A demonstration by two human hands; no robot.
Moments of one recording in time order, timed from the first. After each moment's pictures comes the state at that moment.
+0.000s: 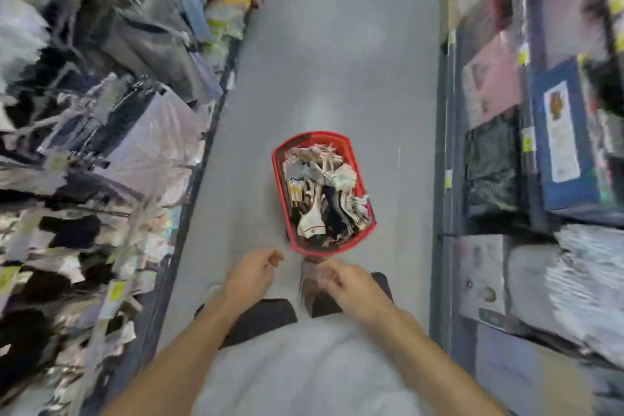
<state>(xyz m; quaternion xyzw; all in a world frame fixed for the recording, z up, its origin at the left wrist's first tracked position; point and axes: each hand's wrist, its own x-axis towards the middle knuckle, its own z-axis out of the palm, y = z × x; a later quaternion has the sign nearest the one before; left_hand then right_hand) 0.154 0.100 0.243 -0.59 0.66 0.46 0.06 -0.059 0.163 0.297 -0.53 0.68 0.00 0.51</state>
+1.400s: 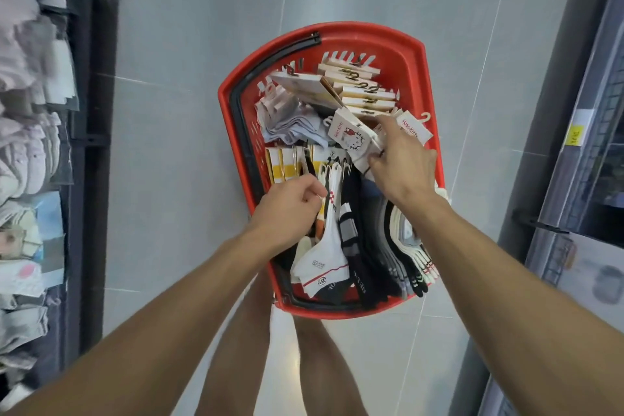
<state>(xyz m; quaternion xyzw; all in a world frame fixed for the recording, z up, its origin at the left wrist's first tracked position) 0.004 -0.119 -0.126 -0.58 0.54 0.61 0.09 -0.189 -0.115 -0.152 -0.50 0.82 0.04 0.28</state>
